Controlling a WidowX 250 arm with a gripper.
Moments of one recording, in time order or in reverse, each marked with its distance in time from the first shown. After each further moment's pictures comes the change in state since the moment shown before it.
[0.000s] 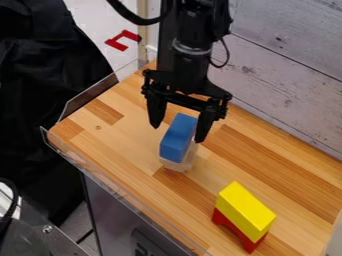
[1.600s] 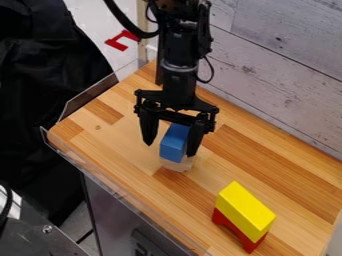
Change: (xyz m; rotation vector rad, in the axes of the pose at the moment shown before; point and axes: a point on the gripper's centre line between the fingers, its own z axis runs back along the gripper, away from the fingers) arm -0.001 0.006 -0.028 -0.055 0.093 0.029
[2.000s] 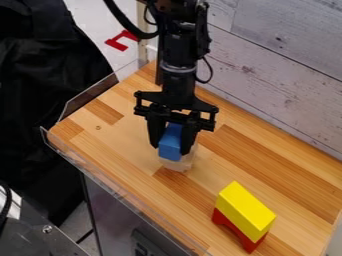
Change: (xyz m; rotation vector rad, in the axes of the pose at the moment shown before) arm 0.002 0.001 -0.001 -0.009 -0.005 0.021
